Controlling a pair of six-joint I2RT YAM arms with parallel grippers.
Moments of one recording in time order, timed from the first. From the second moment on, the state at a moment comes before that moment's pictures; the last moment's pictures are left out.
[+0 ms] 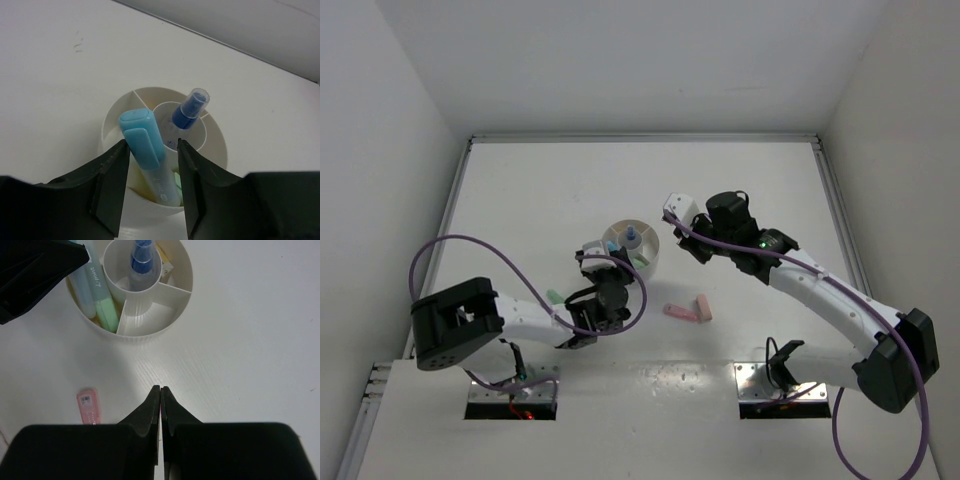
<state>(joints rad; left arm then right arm) -1.16 1.45 0.45 0.90 -1.23 -0.52 0.62 1.21 0.90 -0.37 -0.19 -0.39</state>
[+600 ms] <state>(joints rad) -1.16 1.31 0.45 0.73 -1.23 -0.56 0.62 1.21 0.90 -0.37 -0.19 -0.39</state>
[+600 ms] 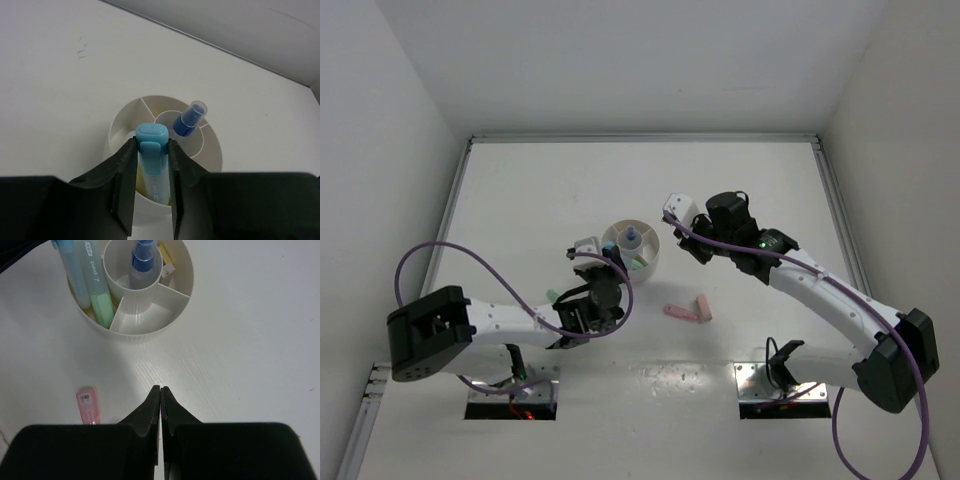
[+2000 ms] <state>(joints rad) -1.09 1.28 0.45 0.59 -1.10 -0.65 0.62 1.21 0.90 -0.37 -0.19 -0.39</state>
